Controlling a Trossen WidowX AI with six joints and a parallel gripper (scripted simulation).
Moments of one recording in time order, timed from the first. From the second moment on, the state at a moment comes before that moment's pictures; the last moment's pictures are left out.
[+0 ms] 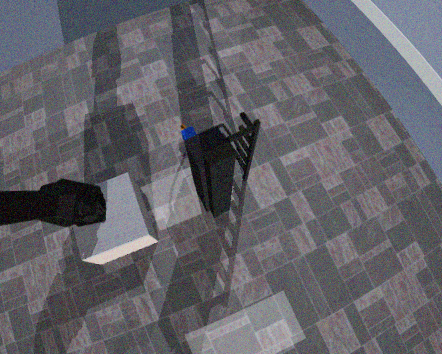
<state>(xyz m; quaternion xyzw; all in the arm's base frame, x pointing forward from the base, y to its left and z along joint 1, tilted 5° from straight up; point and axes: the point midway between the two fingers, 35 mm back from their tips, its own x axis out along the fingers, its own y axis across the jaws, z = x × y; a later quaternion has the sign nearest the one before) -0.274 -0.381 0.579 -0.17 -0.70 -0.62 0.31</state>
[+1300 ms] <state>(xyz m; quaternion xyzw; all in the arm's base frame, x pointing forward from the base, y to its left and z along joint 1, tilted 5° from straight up) 0.231 -0.440 0.449 0.00 -0.07 -0.62 0.78</state>
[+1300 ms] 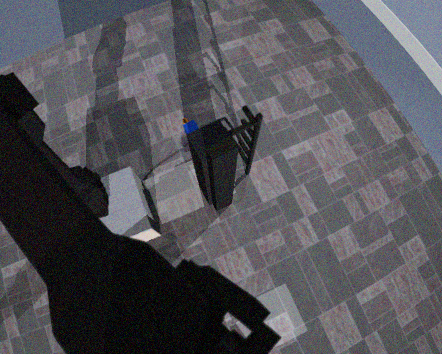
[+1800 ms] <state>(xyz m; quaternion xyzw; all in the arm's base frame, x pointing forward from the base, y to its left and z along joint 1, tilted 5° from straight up) 0.357 -0.312 0.382 -0.09 0.14 -0.42 0.89</state>
